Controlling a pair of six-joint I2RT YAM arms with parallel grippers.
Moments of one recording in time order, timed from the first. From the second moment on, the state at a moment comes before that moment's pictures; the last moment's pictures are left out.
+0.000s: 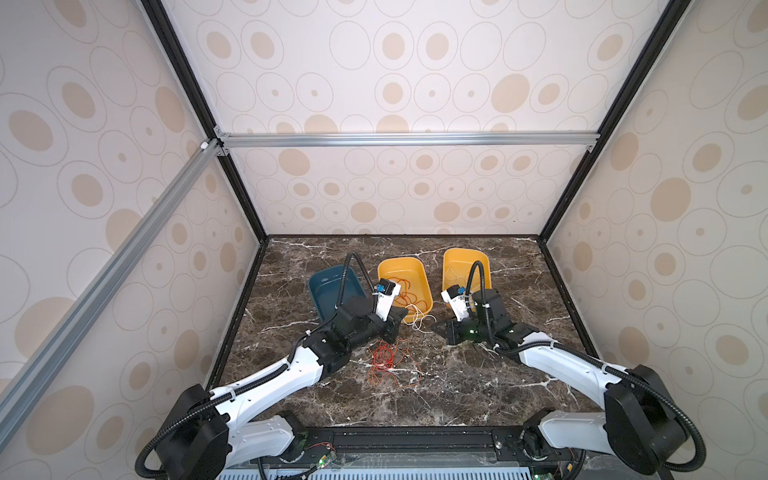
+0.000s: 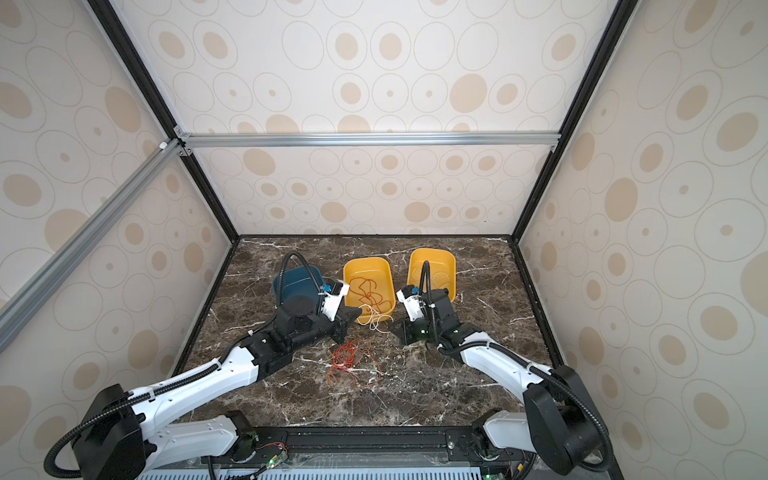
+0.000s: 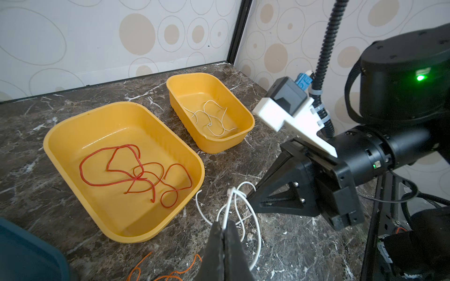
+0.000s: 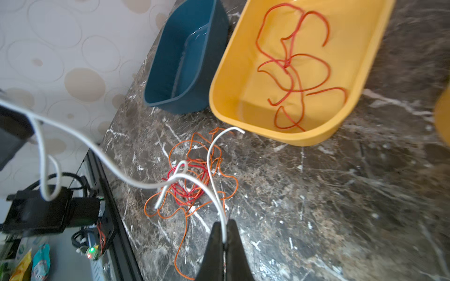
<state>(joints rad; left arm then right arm) -0.75 1.19 0.73 0.11 0.11 -0.22 0.46 1.27 0.67 -0.08 -0.45 0.35</state>
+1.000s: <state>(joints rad) -0.62 2.15 1.68 0.02 0.36 -0.24 0.19 1.46 1.05 -0.18 -0.17 0.43</state>
